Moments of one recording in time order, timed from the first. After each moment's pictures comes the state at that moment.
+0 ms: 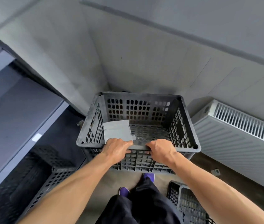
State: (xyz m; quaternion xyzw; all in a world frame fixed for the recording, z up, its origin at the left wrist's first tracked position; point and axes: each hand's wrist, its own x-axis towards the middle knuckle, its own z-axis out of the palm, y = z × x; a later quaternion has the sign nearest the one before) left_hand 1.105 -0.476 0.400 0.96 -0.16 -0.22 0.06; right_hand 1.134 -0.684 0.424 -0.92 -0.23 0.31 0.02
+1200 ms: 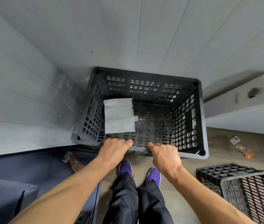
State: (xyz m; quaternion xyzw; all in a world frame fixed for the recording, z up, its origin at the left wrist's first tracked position) left_hand 1.336 -0.361 0.232 0.90 -0.39 -0.21 -0.03; right_hand 1.262 -0.550 0.250 -0.96 0.00 0.28 0.05
